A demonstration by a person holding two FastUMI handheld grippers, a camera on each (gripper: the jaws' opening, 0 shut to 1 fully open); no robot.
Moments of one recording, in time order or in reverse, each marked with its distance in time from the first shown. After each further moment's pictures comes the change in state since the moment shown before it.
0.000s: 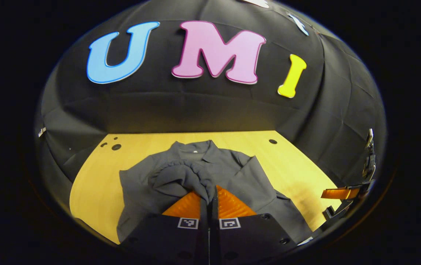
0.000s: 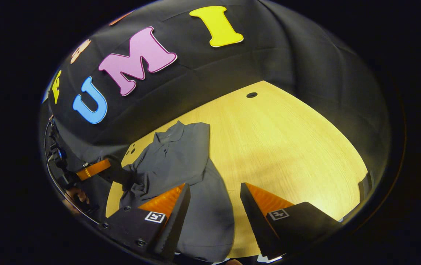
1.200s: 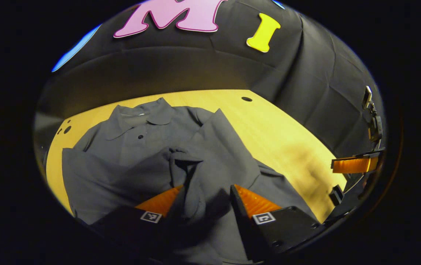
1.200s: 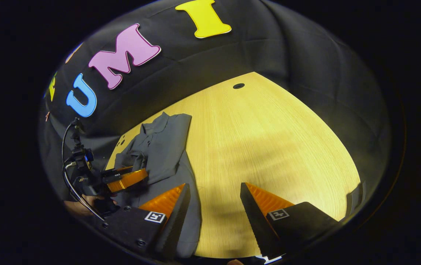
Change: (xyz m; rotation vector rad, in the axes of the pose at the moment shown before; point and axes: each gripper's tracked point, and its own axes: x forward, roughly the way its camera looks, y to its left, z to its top) left arm 0.086 -0.098 -0.099 0.066 0.192 -0.210; right arm 0.004 -0.053 -0.011 -0.026 0.081 -0.030
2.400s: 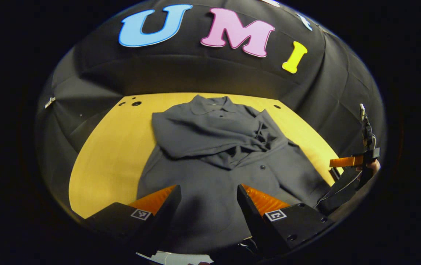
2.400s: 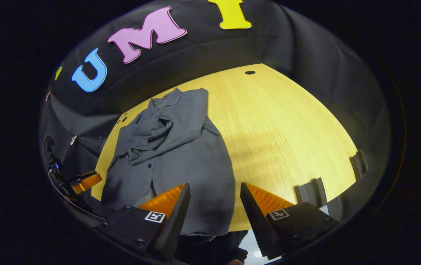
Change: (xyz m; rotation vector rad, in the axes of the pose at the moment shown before) left arm -0.227 0.160 -0.119 -0.146 -0.028 0.215; right arm -0.039 0.070 -0.097 -0.067 0.095 -0.099
